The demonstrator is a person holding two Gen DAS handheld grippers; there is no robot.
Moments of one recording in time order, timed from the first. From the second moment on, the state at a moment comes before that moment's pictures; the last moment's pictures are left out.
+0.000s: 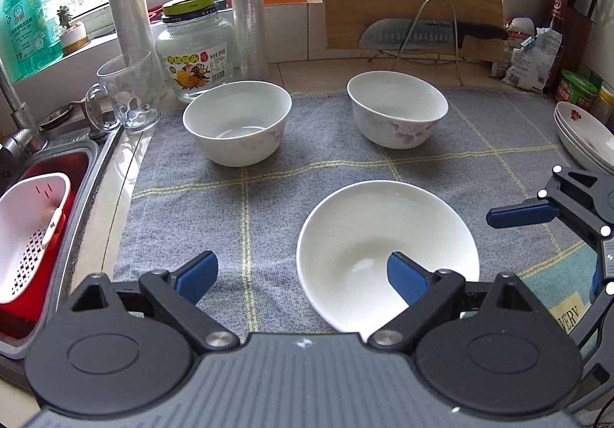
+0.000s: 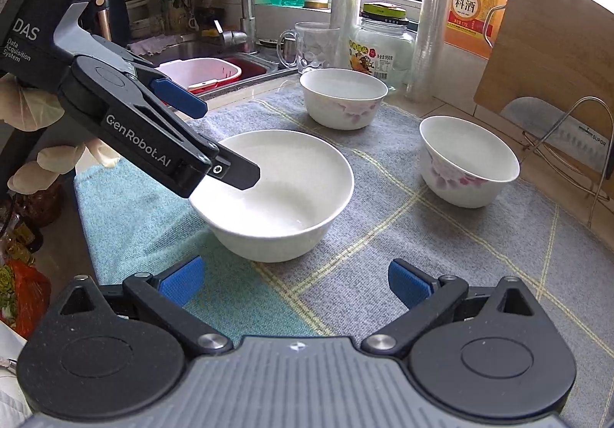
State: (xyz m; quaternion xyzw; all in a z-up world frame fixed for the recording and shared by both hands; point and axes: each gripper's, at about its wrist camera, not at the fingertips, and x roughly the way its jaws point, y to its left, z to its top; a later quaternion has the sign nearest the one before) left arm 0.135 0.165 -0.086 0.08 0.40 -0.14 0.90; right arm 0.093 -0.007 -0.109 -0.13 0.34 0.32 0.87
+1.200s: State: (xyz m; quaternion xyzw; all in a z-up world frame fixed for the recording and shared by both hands) left arm 0.155 0.152 -0.095 0.09 0.43 -0.23 0.87; right arm 0.102 0.018 -0.111 -0.15 0.34 0.34 0.86
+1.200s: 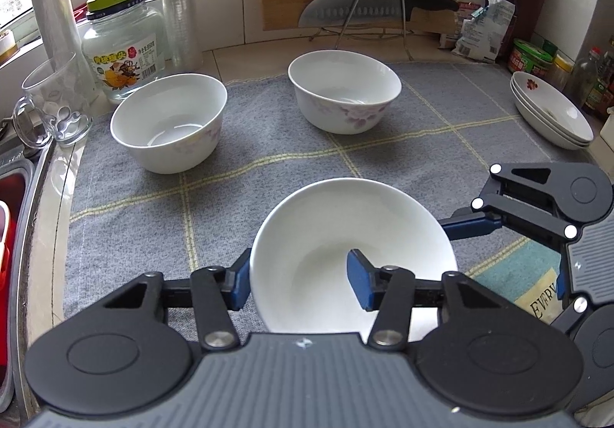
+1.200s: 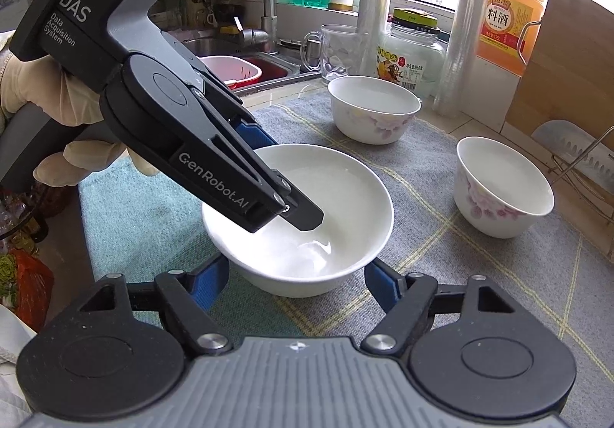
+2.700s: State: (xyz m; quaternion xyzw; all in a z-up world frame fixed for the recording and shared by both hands) left arm 0.168 0.023 -0.094 0.13 0.41 -0.38 0.82; right arm 0.076 -0.085 -0.103 -0.11 0.39 0.19 0.89
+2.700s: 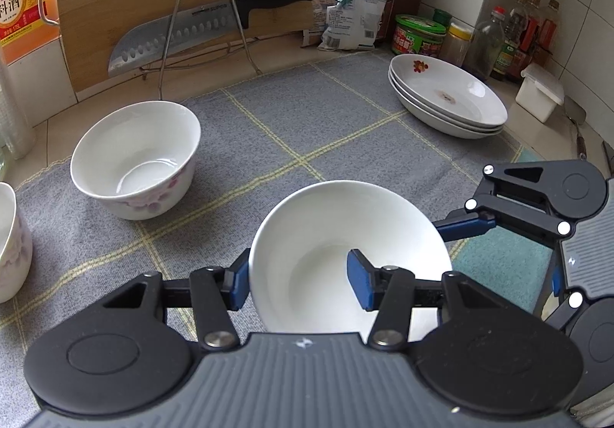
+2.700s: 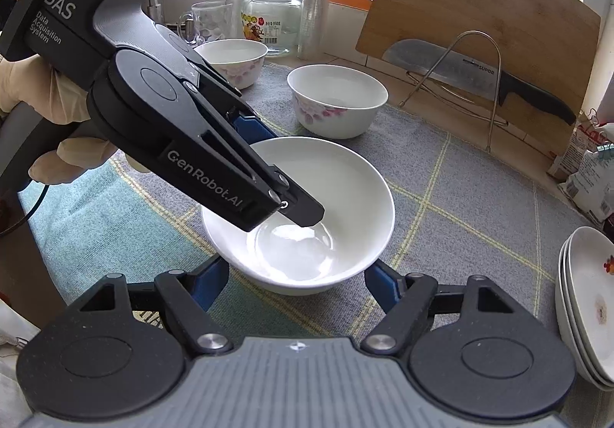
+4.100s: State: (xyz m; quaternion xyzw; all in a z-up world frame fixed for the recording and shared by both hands) left arm 0.142 0.070 -0.089 0.11 0.34 -0.23 0.91; right arm 0.069 -0.115 -0.085 -0.06 0.39 0.18 0.90
